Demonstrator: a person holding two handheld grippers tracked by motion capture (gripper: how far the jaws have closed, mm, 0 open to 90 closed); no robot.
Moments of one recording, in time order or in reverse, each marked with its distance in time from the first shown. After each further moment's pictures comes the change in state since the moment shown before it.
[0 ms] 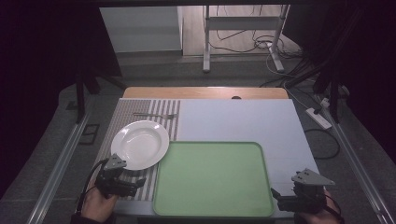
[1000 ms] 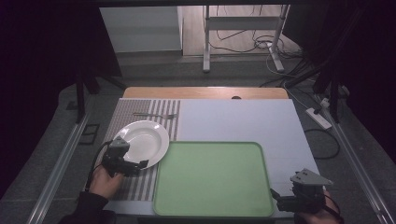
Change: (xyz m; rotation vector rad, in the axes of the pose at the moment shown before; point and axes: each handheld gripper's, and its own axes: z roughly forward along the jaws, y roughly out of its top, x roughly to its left) left arm 0.041 0.036 0.032 0.001 -0.010 -0.032; right arm 0.002 0.000 0.002 0.010 -0.001 -0.014
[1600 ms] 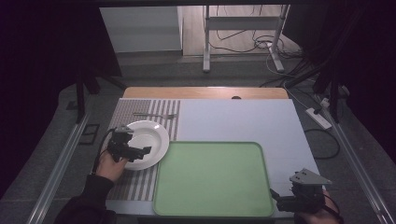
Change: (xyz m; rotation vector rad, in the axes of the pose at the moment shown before) left arm 0.026 0.031 0.023 -0.001 0.020 -0.030; right arm 0.000 0.000 0.001 0.010 0.004 -0.005
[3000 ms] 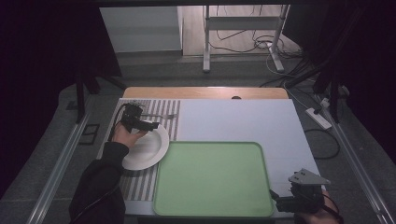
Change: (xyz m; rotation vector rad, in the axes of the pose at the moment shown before) left arm 0.051 0.074 0.059 0.053 0.022 -0.016; right arm 0.001 0.000 0.001 0.009 0.007 -0.017
